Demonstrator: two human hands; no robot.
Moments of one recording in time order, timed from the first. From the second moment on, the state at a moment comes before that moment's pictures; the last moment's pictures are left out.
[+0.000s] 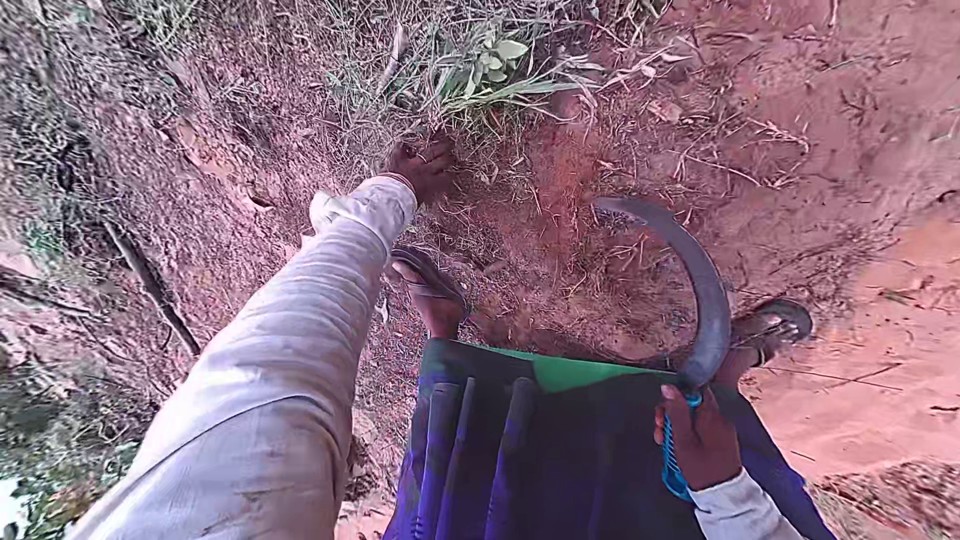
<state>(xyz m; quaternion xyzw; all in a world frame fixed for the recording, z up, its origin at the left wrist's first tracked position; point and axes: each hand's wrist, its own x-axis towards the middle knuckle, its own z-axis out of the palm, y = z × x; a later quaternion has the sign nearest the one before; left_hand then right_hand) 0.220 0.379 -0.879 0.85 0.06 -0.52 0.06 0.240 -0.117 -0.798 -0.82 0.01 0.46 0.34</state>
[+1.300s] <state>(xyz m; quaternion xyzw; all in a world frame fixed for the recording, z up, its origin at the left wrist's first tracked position) 0.073 0.139 -0.904 0.35 0.80 0.03 0.49 0.302 0.077 -0.782 -0.65 0.06 0.71 0.28</state>
